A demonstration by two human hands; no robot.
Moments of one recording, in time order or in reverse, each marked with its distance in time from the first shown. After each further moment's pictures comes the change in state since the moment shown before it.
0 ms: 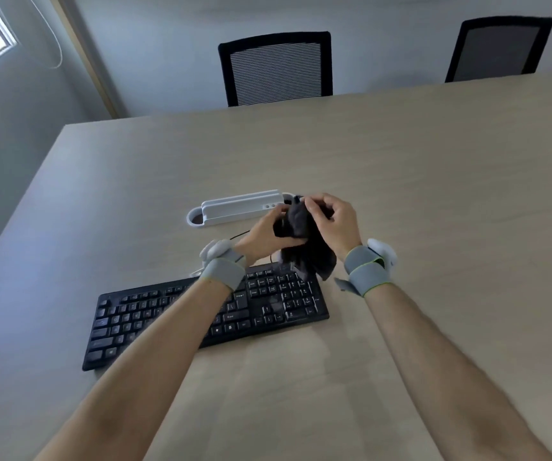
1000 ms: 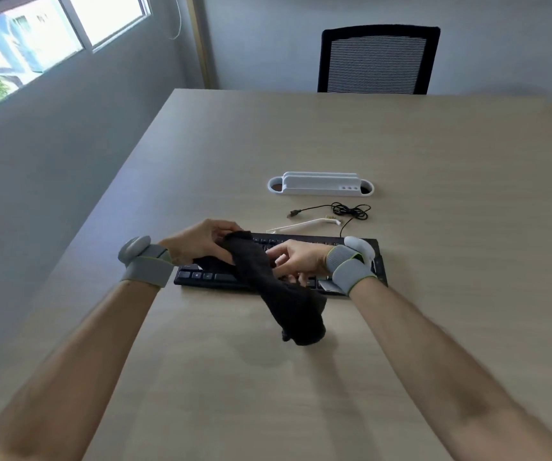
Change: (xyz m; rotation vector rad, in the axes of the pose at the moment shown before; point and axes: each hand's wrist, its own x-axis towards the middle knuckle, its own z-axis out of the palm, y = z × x) left_hand -0.206 -0.065 -0.134 -0.263 -0.033 -0.248; right_hand -0.099 -0.072 0.114 -0.047 -1.386 0.310
